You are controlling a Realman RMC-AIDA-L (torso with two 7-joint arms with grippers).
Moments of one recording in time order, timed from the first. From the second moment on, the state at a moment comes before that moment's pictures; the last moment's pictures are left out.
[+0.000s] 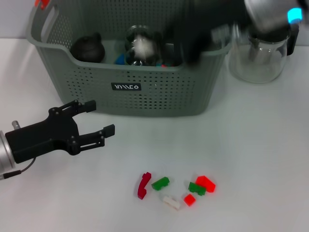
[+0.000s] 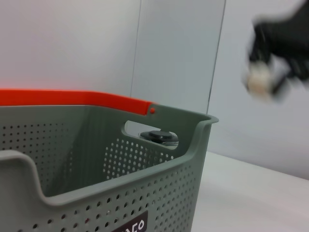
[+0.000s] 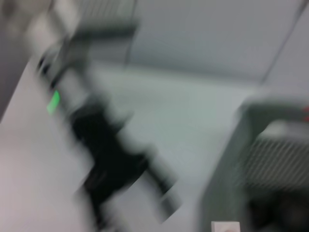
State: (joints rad) left arm -0.34 -2.16 0.54 0.74 1.93 1.60 -1.16; right arm 0.88 2.10 -1.17 -1.42 -2.22 -1.59 2.03
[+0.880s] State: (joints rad) left arm -0.35 -2.16 0.54 0.74 1.93 1.59 -1.16; right arm 0.89 2.09 -1.12 -1.27 -2.31 -1.25 2.06
